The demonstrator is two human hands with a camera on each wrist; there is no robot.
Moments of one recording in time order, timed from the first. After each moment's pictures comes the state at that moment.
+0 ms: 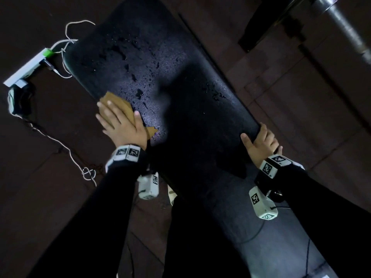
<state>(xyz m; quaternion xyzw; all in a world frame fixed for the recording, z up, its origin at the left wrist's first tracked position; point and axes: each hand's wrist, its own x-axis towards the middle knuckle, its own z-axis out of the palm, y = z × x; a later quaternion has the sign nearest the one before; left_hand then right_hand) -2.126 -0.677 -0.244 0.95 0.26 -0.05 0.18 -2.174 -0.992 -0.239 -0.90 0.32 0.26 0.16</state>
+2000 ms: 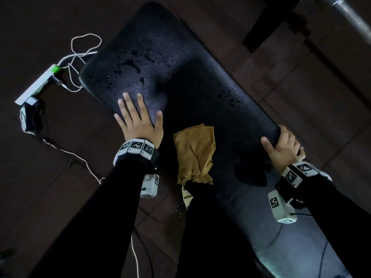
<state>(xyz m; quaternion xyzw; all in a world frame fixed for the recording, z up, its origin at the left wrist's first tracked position) -2.089 -0.648 -0.250 0.98 0.09 -0.13 0.07 -2.179 -0.987 -0.233 -0.90 0.32 0.24 0.17</state>
